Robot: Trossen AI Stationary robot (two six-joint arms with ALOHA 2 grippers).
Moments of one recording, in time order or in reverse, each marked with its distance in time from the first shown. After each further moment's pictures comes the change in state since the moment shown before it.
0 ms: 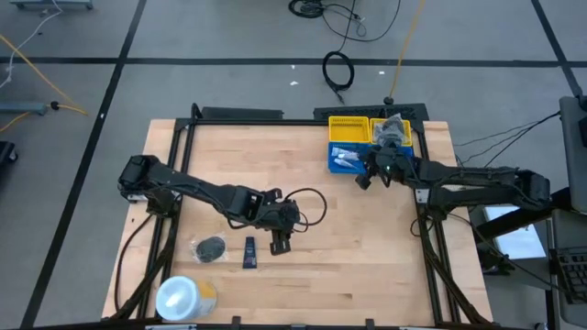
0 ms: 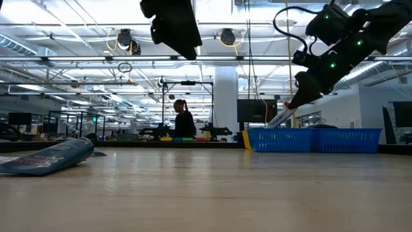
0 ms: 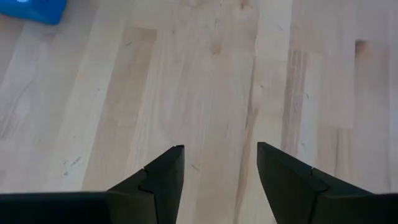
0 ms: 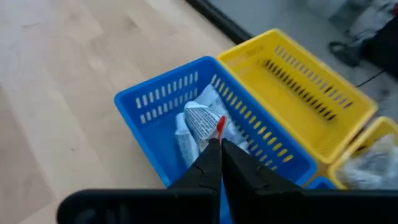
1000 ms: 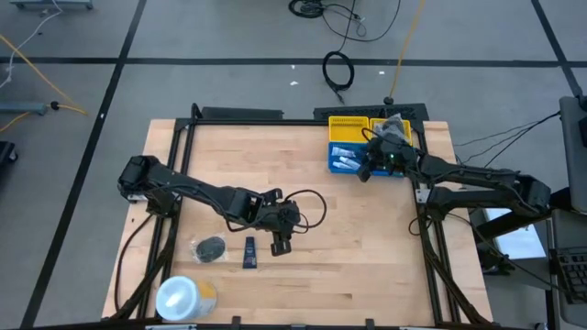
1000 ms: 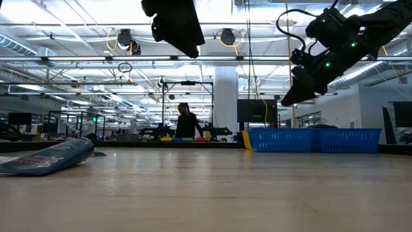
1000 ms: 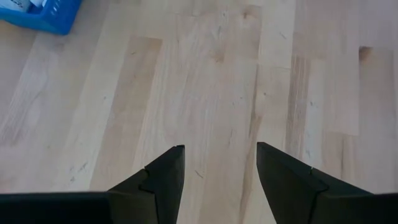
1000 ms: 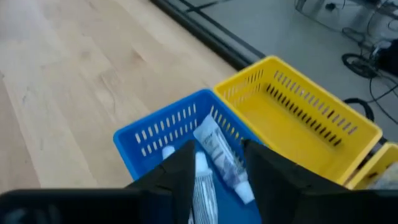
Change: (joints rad) left arm -0.012 0.000 0.000 0.018 -0.044 0.004; right arm -0.158 0.003 0.000 0.102 -0.194 -0.041
